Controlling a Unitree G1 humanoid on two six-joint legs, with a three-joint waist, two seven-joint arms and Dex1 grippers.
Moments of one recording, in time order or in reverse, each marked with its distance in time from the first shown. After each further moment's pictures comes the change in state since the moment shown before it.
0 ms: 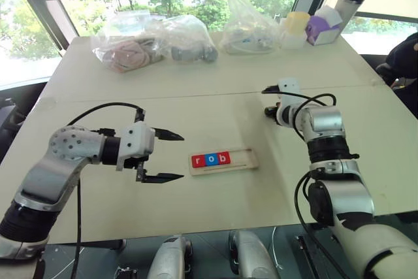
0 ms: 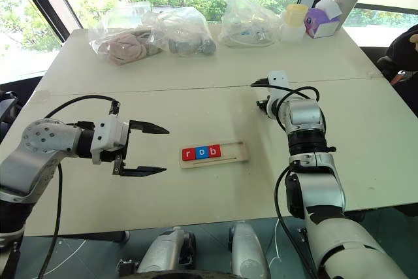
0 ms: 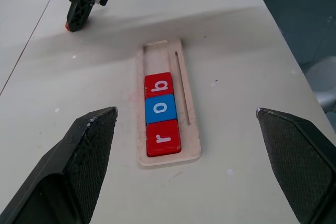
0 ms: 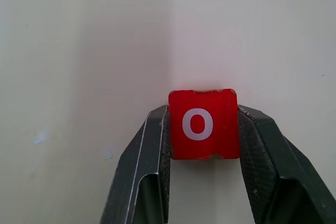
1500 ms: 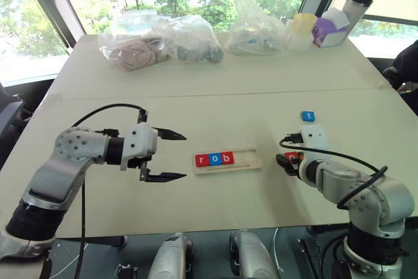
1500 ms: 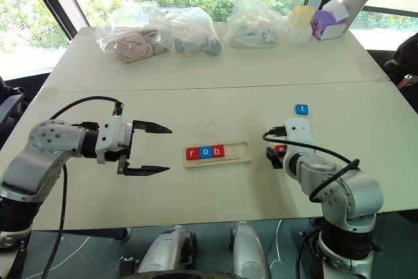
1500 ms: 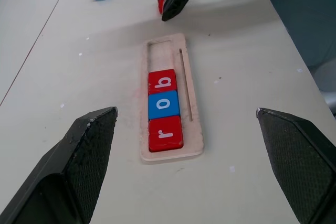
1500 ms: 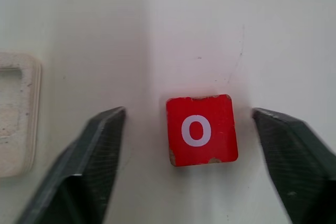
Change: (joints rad) left arm -0.006 -0.042 -0.013 0.029 0.032 -0.037 -0.003; right arm 0.624 -0.034 -0.179 -1.117 0.583 0.598 -0.469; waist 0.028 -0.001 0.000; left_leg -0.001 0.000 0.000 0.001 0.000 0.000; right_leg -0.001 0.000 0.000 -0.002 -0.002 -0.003
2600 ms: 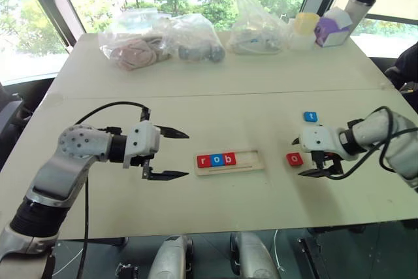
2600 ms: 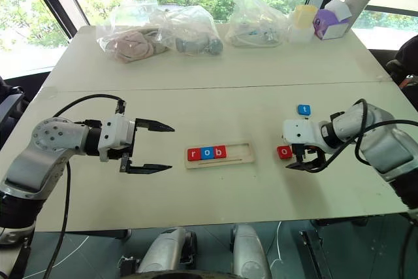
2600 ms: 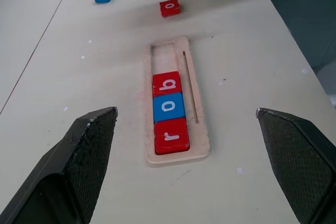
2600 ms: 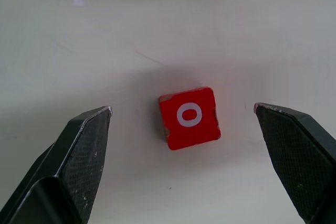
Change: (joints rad) left arm -0.027 -0.013 -0.015 0.009 0.003 -0.001 0.000; right arm -0.279 -0.784 0.669 0.696 -0.573 -1.425 1.515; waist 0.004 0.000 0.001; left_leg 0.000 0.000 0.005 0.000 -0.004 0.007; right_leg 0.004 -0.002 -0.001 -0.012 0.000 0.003
